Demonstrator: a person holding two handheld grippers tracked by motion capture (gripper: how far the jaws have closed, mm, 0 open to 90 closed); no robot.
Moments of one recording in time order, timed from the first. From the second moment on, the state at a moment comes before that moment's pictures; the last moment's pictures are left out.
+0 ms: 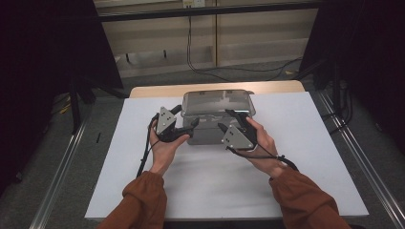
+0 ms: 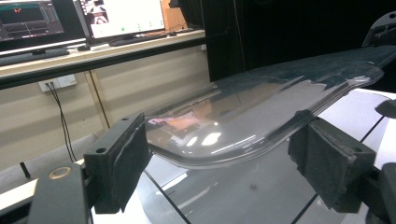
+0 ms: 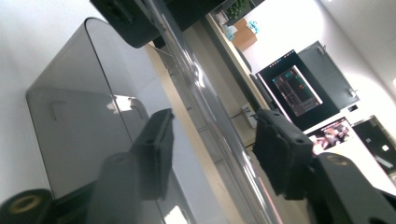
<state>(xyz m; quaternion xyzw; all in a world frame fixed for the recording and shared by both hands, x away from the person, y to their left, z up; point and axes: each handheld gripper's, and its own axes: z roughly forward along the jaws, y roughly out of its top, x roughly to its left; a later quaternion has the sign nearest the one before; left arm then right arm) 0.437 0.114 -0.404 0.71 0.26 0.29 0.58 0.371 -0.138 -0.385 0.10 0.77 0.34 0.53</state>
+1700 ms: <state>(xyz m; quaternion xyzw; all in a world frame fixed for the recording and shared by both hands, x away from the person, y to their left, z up) 0.440 0.117 -0.405 0.71 0.27 0.28 0.59 0.398 -0.224 -0.395 0.32 0.72 0.49 0.37</state>
